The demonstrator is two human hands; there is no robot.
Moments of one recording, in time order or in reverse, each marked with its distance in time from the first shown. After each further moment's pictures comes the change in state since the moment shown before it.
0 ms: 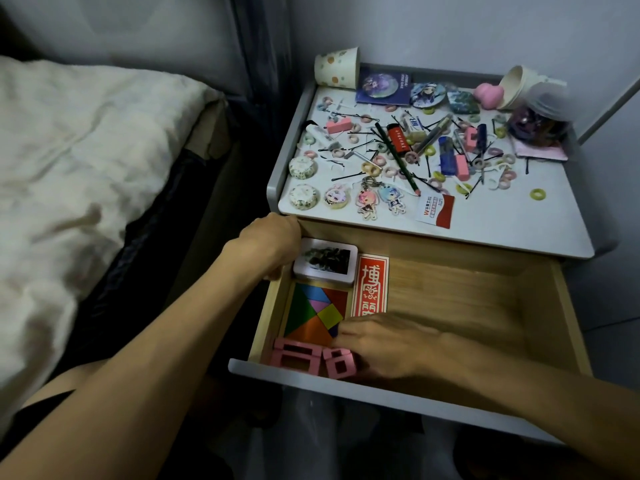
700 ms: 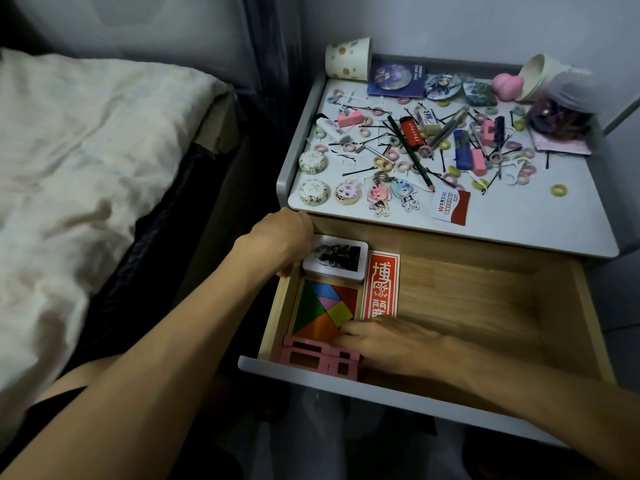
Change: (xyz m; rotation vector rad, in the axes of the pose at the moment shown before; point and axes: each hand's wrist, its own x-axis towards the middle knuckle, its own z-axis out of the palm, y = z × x) left_hand 0.015 -0.003 0.006 0.043 -0.019 0.032; right_hand 0.013 0.003 0.016 -0.022 0.049 -0.073
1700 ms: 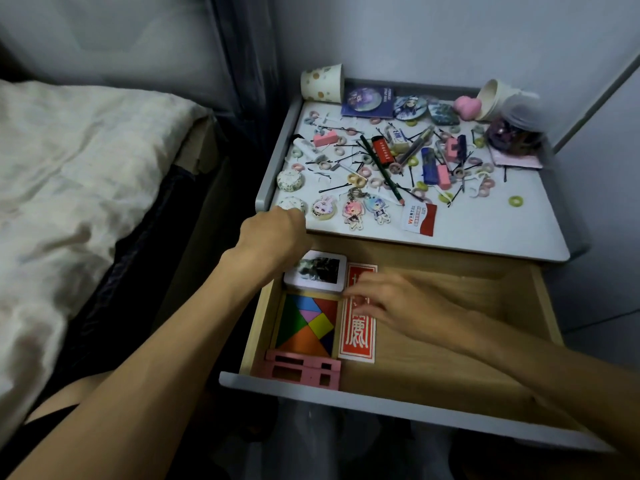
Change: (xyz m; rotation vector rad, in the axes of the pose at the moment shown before) left_hand -0.013 0.018 -0.015 -0.089 0.334 0.063; right_hand -0.034 0.021 -0.063 0.161 0.345 0.303
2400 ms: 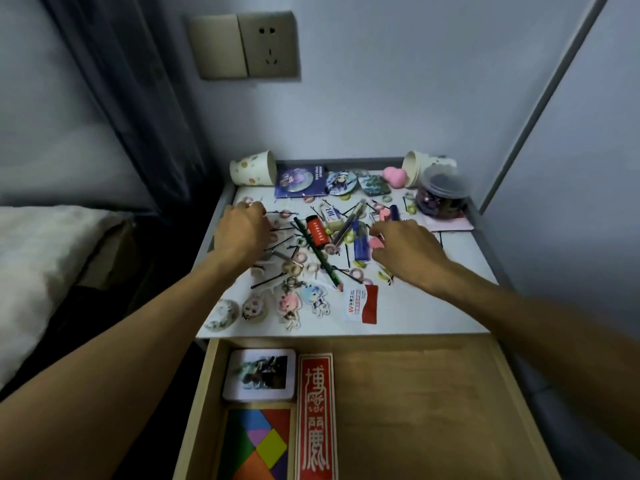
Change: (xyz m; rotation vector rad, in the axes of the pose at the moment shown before) left_hand 0.182 0.033 -0.022 -0.054 0.424 0.093; right_hand 0.056 0.115 -0.140 -0.188 0.355 0.674
